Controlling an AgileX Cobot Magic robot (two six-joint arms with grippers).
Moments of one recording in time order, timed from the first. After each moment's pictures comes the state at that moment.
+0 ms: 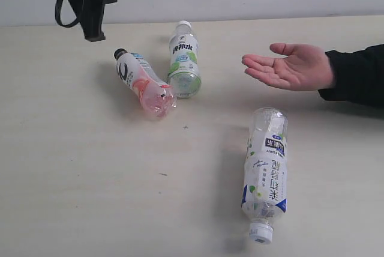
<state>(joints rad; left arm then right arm) -0.56 1.73 -1.41 0.36 0.65 0.80 0.17 0.01 0.00 0.18 0.27 -0.05</state>
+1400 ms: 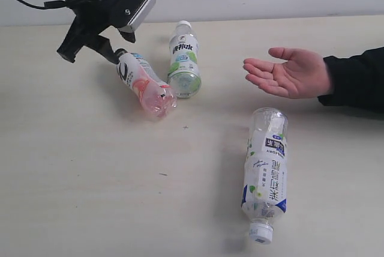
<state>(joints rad) -0.43 1.99 -1.68 -0.13 1.05 1.81 0.17 0.01 0.00 0.18 0.27 -0.05</state>
